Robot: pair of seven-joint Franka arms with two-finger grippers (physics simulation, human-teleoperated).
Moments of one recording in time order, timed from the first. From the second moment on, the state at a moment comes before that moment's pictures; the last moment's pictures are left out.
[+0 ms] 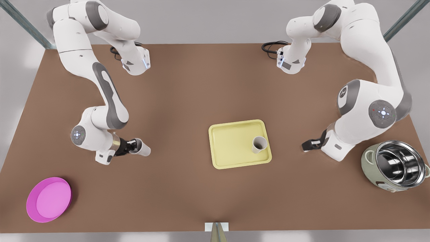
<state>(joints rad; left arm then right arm) 0.08 0.44 -0.38 -1.09 0.16 1.50 -0.38 -0.06 0.44 0.24 -1.81 0.23 2.19 -0.44</state>
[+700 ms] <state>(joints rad) 0.00 0.28 -0.16 -1.37 0.08 1.36 -0.17 0.60 0.88 0.13 -1.18 0.13 2.24 0.59</state>
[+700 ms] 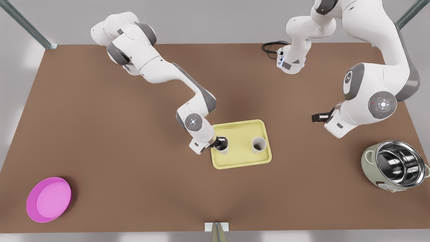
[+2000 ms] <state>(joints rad) 0.03 0.28 -0.18 -1.37 0.07 1.31 -0.09 0.04 0.51 0.04 -1.29 -0.03 1.74 0.77</state>
